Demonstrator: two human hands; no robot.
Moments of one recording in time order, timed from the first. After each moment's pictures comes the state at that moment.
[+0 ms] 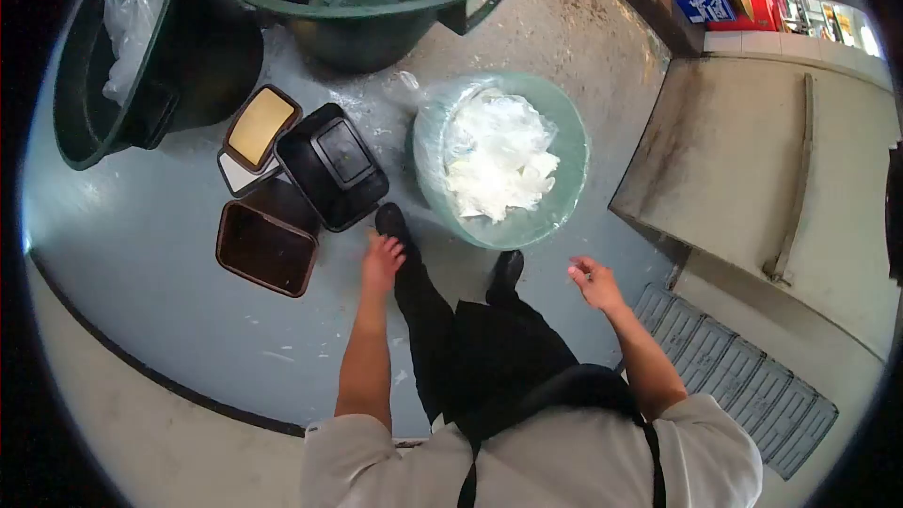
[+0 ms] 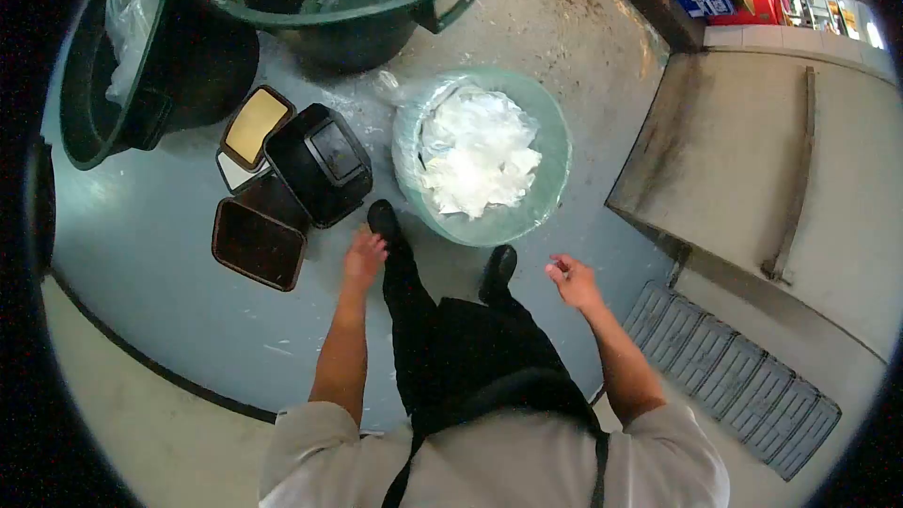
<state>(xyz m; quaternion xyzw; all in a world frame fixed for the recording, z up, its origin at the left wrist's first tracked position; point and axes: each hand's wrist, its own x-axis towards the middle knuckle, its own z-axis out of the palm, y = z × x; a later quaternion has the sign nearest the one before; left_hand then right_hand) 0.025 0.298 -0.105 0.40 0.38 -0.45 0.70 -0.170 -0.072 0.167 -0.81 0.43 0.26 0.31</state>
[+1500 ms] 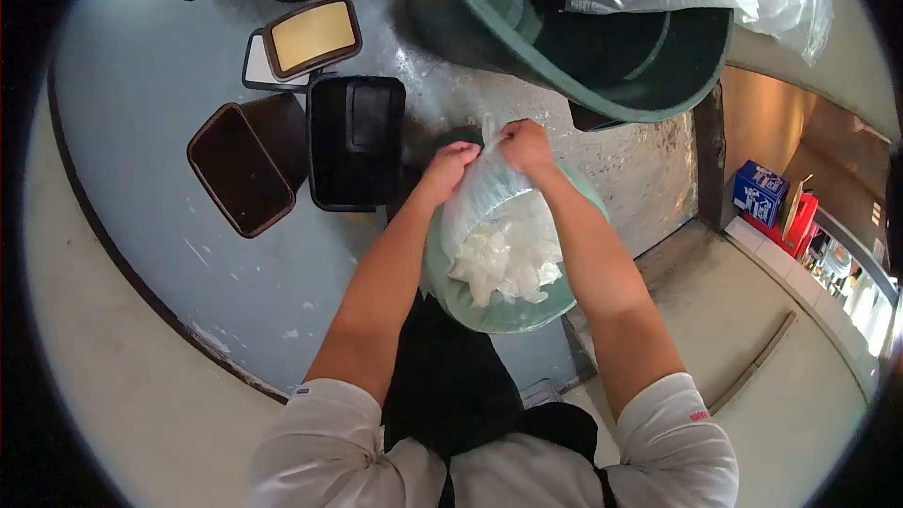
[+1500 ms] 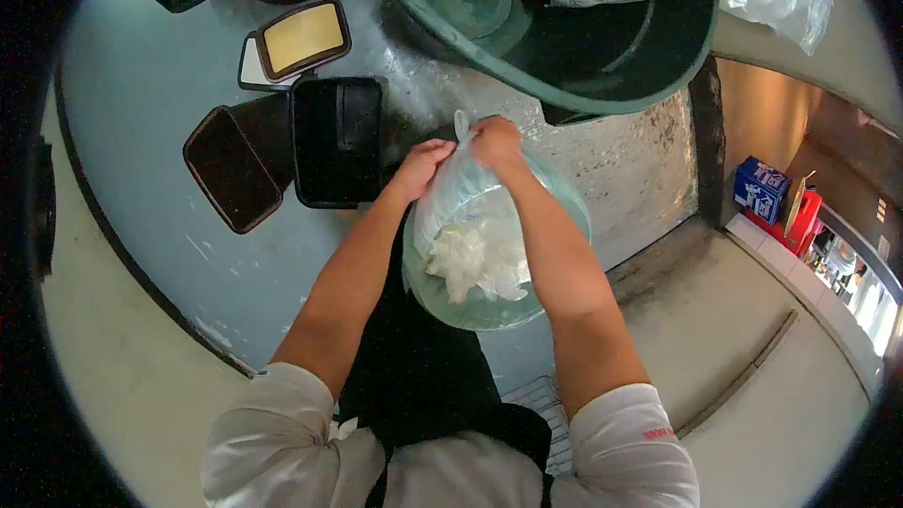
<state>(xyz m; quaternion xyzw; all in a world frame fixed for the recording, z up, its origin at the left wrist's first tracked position) 0.227 0.078 -0.127 0.41 0.30 -0.43 0.75 0.292 -0.089 -0.059 -0.93 0.02 0.35 0.14</state>
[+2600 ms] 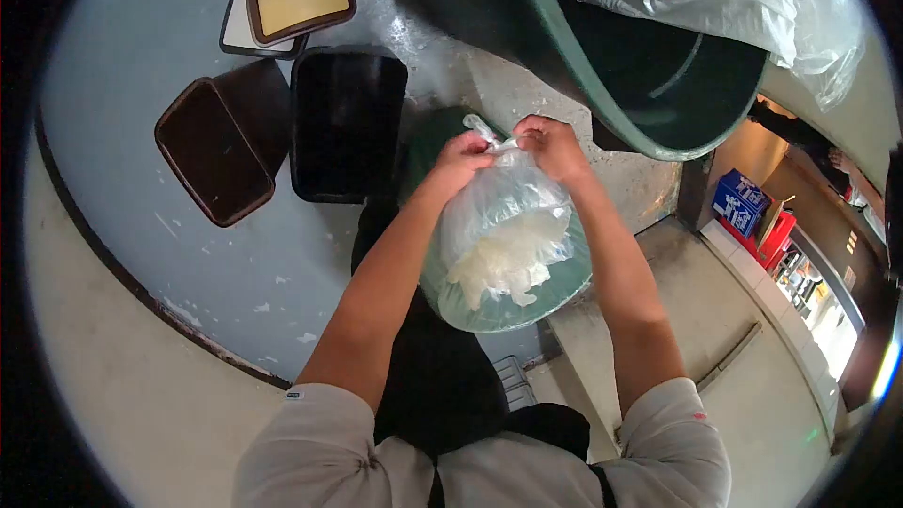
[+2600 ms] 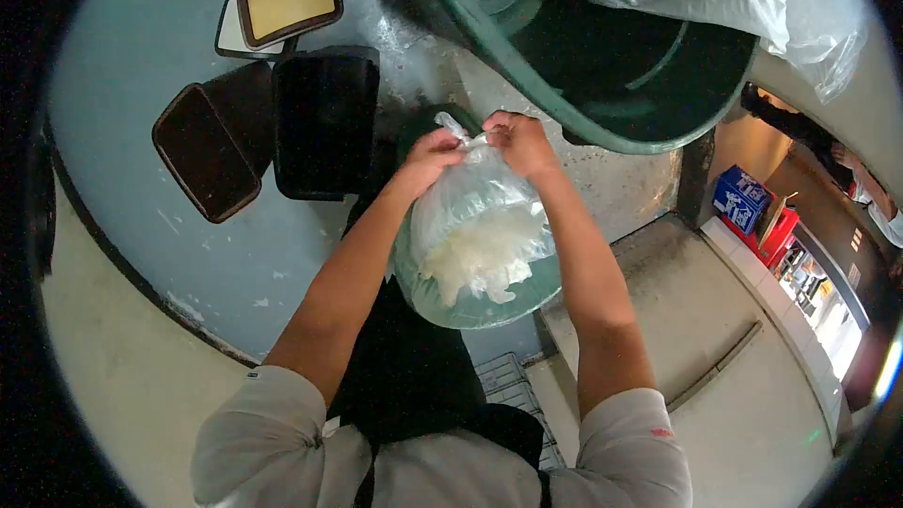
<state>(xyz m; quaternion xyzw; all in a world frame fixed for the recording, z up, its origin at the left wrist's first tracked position) 0.228 0.066 -0.135 0.43 0.24 -0.38 0.78 0.309 -0.111 -0.049 -0.86 0.03 0.38 0.34</state>
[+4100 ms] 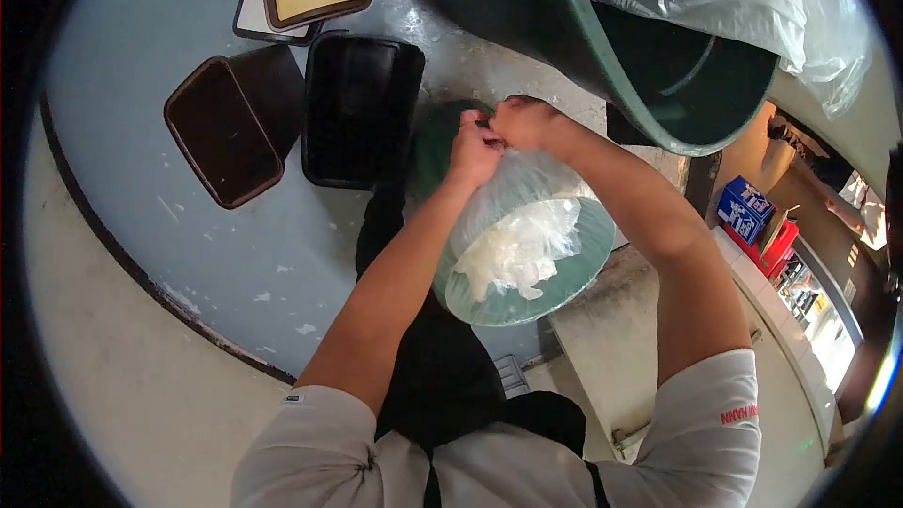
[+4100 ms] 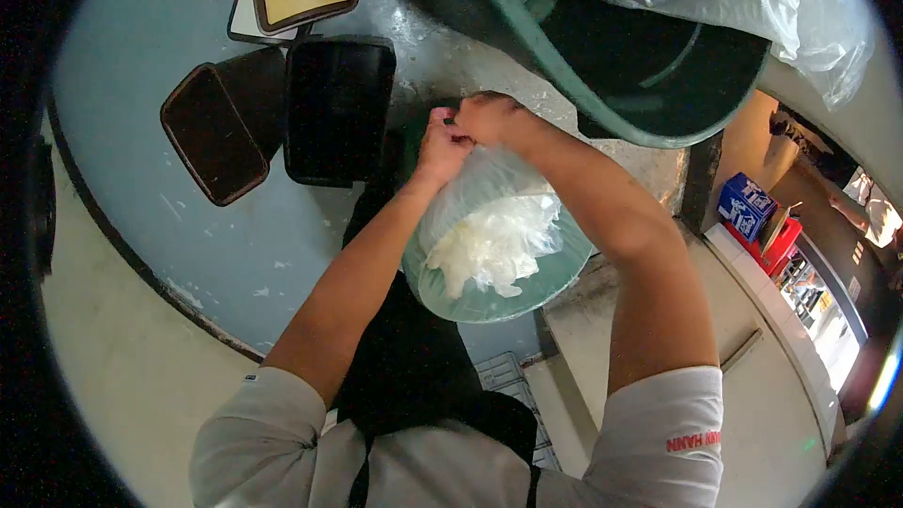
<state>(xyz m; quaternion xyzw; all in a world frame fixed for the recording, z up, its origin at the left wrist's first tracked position) 0.231 0.058 -0.112 0.75 0.20 -0.21 0.60 0.356 -0.029 -0.054 -0.74 -0.41 0.53 -0.08</state>
